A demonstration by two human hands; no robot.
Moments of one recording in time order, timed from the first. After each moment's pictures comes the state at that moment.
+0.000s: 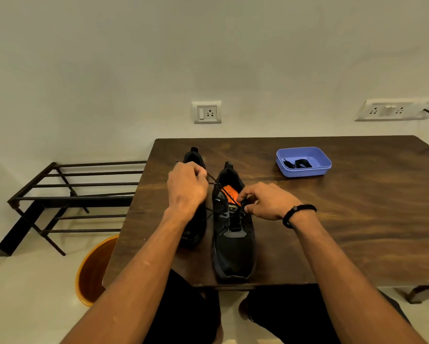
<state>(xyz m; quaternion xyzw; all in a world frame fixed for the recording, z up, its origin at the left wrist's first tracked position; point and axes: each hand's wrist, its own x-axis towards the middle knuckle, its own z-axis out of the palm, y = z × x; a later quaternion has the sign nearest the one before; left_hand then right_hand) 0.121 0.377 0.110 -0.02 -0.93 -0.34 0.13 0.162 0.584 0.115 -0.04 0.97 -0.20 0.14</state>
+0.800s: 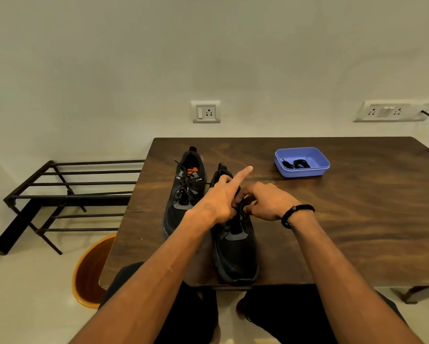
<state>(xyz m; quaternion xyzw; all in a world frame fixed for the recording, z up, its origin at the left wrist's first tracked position) 0.136 0.421 0.103 -0.26 -0.92 -0.27 -0.13 0.165 0.583 0.119 -0.04 0.97 -0.20 0.15</state>
